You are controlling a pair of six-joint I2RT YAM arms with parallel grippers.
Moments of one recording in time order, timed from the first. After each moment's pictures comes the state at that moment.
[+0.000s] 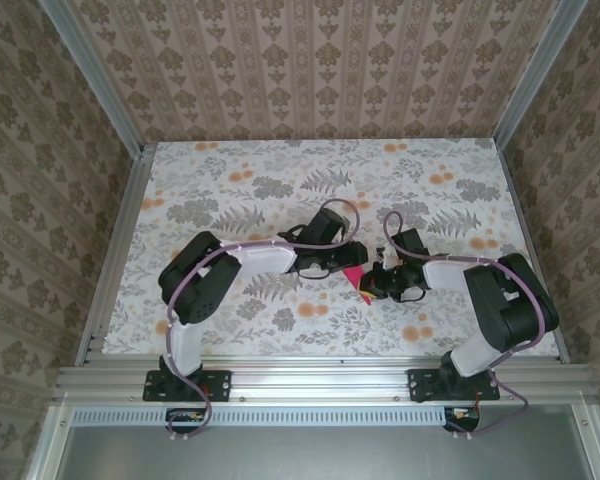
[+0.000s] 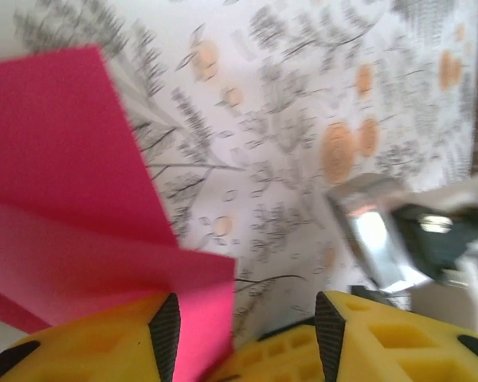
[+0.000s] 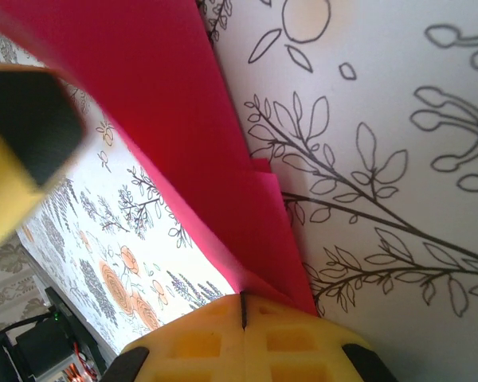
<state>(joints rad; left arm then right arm) -0.90 1.95 1.19 0.00 0.34 -0.92 0.28 1.58 0.58 -0.14 -0.64 0.66</state>
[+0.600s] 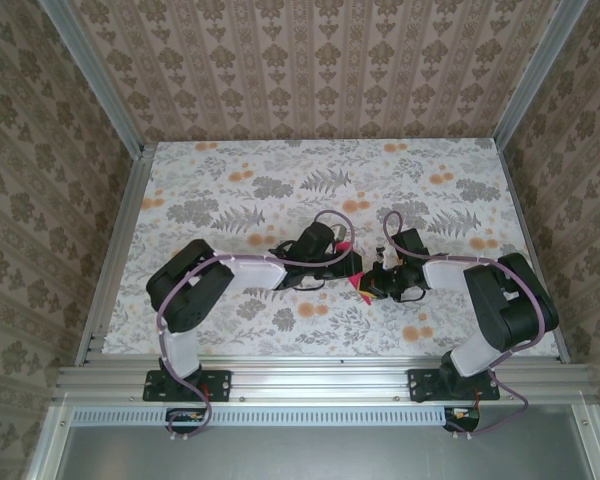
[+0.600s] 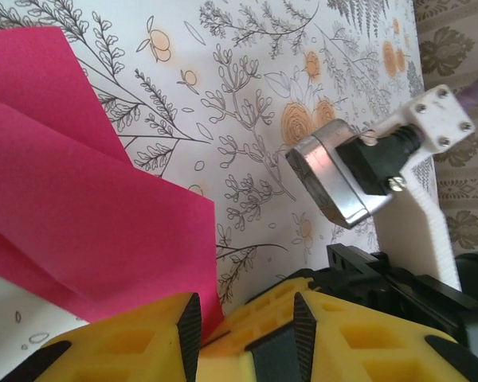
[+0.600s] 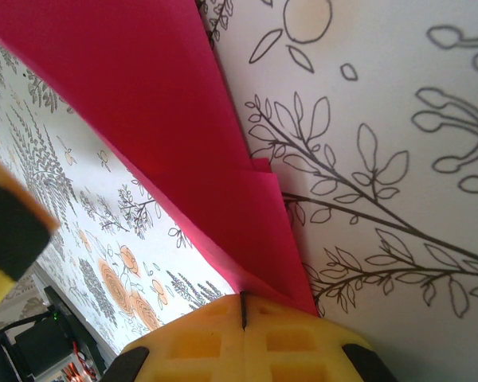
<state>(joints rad) -0.93 1.89 0.99 0.26 0.32 -0.89 0.28 1.59 0.58 -0.14 -0.64 0.66</state>
